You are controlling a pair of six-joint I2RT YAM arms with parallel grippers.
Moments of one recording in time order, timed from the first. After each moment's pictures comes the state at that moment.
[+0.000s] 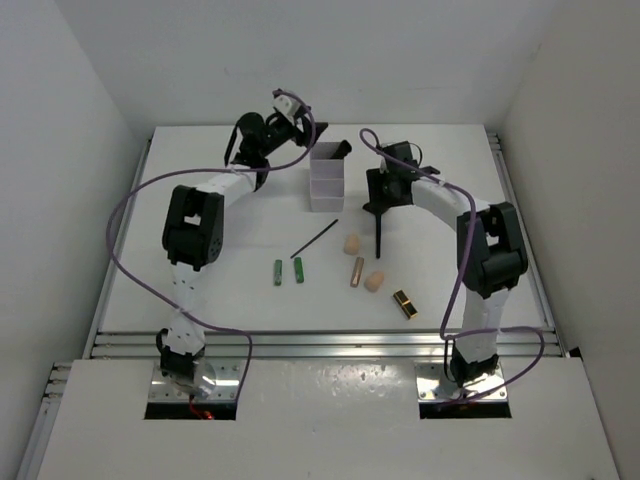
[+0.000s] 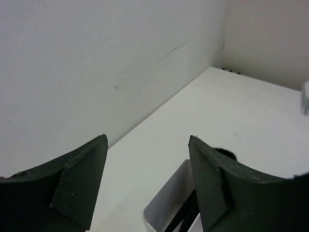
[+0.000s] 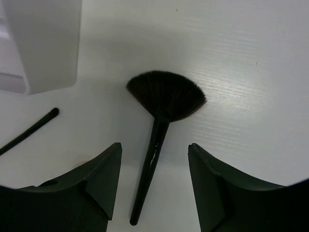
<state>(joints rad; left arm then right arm) -0.27 2.31 1.76 0.81 0.58 -0.05 0.29 1.94 1.39 -0.34 0.02 0.13</state>
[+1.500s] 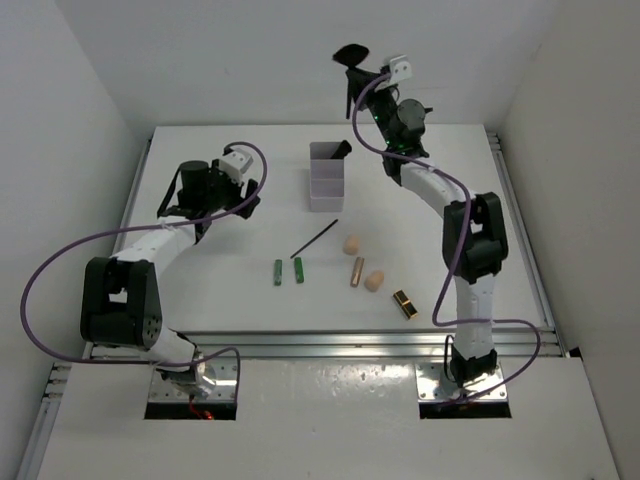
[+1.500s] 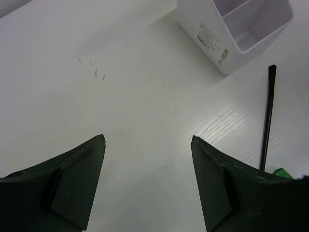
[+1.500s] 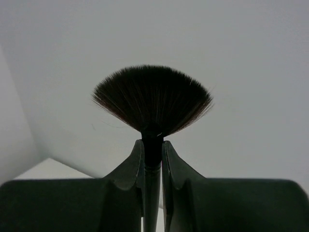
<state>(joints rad) -0.08 1.51 0.94 0.12 0.41 0.28 0.31 2.08 1.65 0.84 -0.11 0.05</state>
